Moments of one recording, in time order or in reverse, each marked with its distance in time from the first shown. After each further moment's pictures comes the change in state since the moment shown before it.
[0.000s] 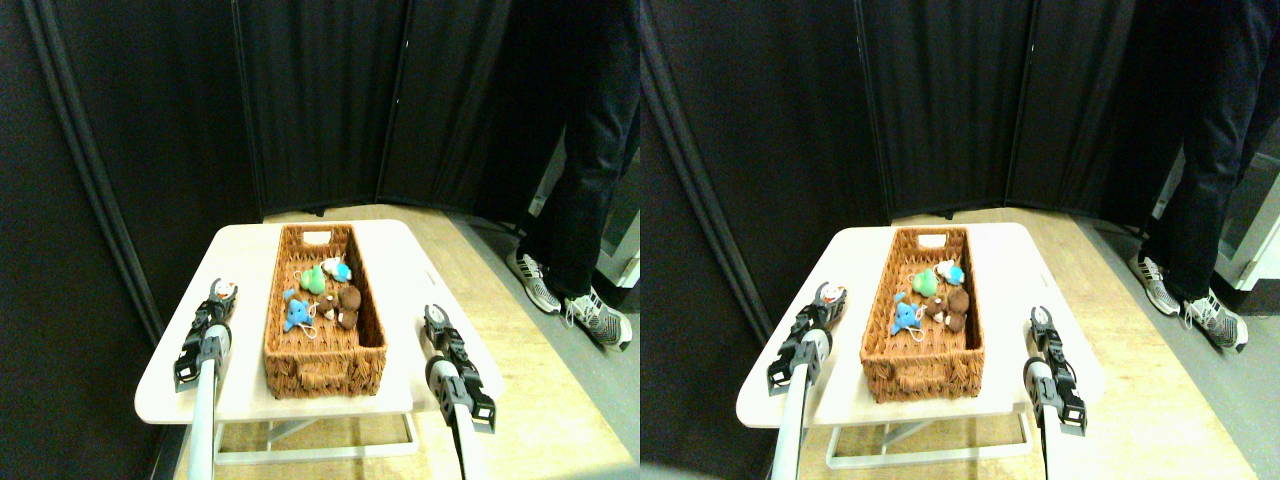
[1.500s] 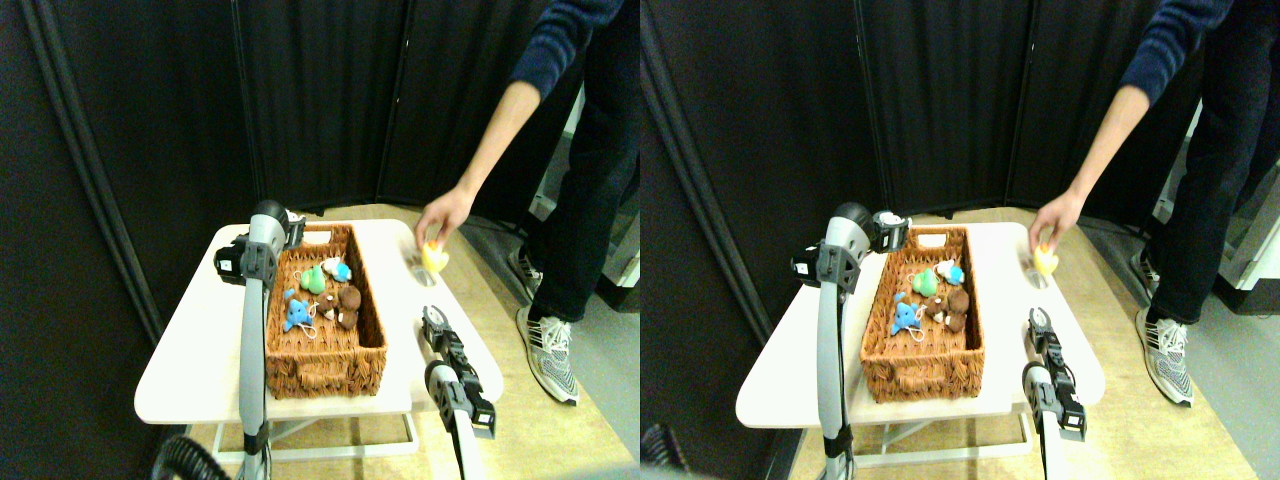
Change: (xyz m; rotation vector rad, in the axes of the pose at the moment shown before) right arm -0.005 0.002 -0.005 0.061 0.030 0.024; left arm -0.032 -0.173 -0.089 -0.181 0.400 -0.017
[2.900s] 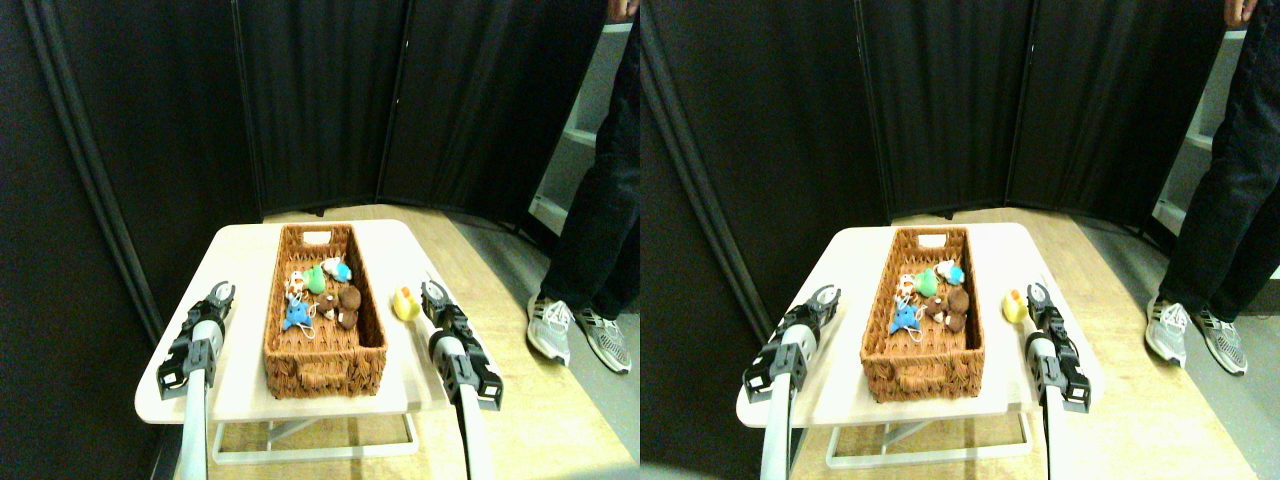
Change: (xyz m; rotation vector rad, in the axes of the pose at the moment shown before) right arm 0.001 0.049 -0.003 -0.083 0.069 0.078; left arm -0.040 0.141 0.094 0.141 -0.289 0.059
